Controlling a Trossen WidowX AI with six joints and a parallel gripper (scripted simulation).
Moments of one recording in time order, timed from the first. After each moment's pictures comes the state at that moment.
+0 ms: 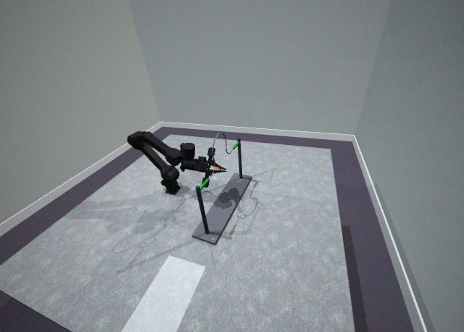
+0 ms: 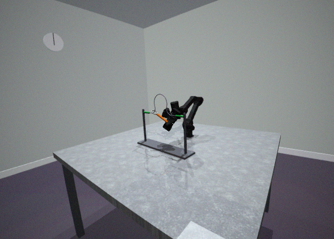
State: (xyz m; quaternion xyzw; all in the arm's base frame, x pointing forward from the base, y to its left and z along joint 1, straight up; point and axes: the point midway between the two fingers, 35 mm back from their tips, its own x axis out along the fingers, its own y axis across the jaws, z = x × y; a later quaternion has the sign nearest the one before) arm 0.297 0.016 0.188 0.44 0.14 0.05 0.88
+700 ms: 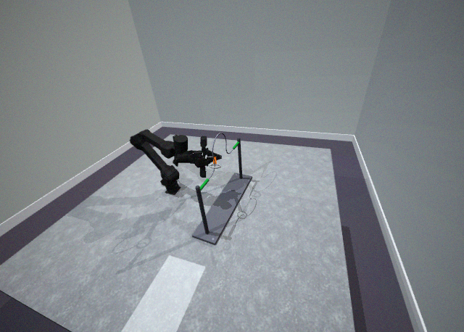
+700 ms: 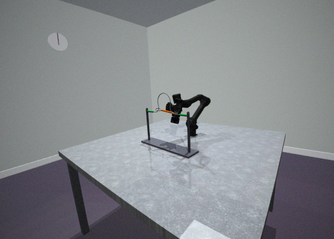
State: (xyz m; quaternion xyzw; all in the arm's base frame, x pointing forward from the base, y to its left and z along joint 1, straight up) arm 0.270 0.033 0.242 0.57 0.21 0.14 0.78
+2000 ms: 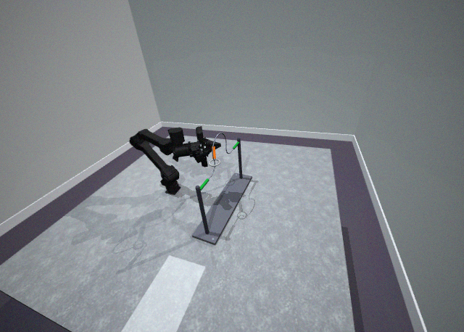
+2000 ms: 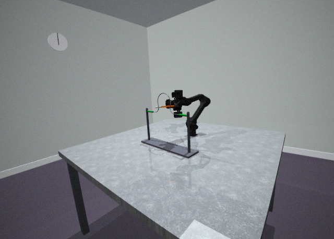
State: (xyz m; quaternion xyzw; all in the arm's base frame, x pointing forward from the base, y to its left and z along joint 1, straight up) arm 0.269 0.039 0.299 0.70 0.18 0.18 0.67
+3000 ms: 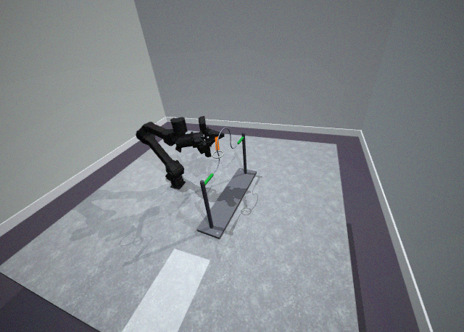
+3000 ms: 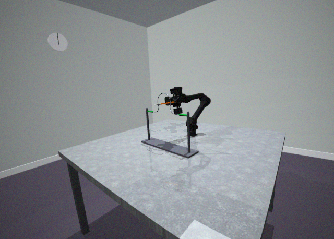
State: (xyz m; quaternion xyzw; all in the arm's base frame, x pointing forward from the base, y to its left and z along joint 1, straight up) arm 0.268 0.034 0.326 0.72 0.18 0.17 0.65
